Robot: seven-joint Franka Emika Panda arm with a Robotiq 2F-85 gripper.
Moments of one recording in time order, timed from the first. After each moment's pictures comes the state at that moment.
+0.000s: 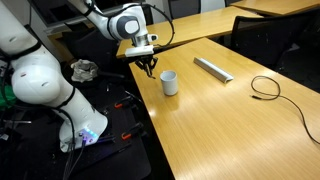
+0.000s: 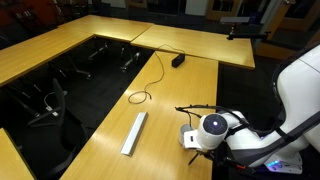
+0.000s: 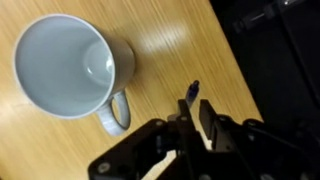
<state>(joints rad) 0.18 -0.02 0.18 -2.65 -0.18 2.54 -0.52</state>
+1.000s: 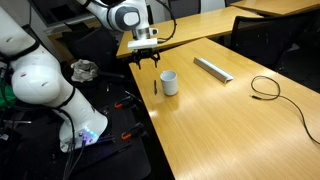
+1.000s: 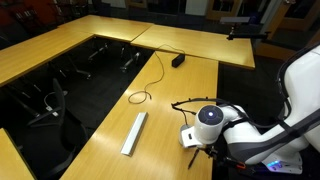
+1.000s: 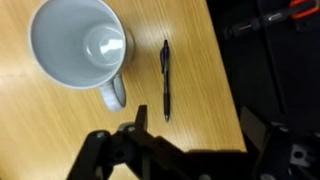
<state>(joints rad) 0.18 -0.07 0.17 -2.59 -0.05 2.41 -0.79</state>
